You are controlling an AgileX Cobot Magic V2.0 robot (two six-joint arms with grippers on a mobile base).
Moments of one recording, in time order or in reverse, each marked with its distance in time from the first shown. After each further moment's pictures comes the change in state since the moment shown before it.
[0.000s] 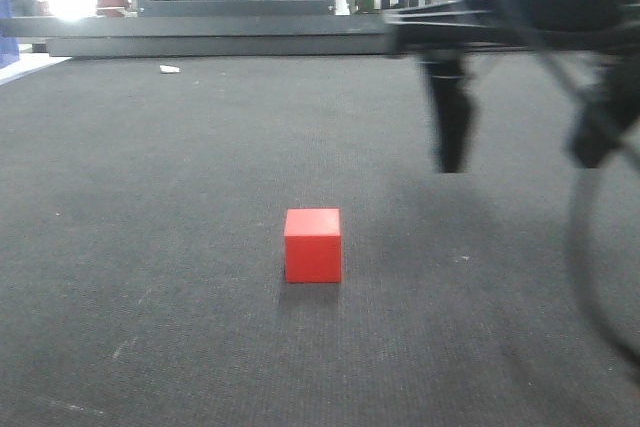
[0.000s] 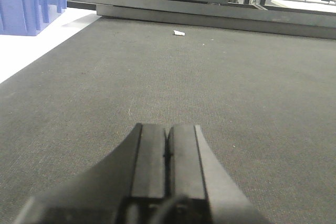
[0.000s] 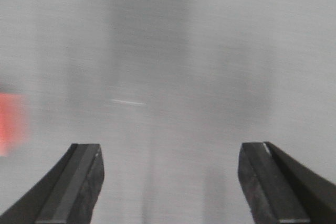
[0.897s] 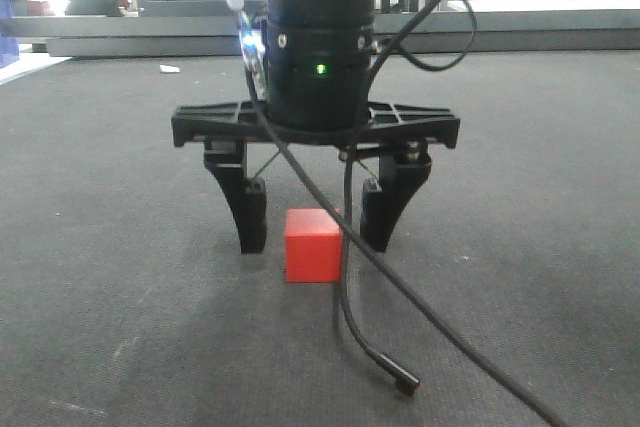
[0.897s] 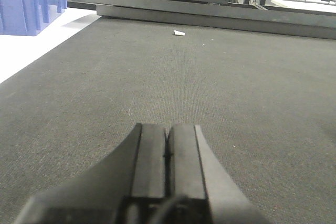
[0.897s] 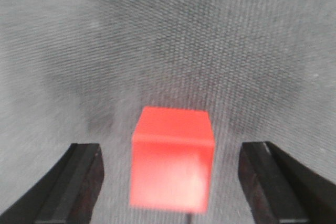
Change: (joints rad) left arm 0.000 0.000 0.000 0.000 0.000 0.000; right arm 0.139 0.379 -0.315 0.153 0.036 0.038
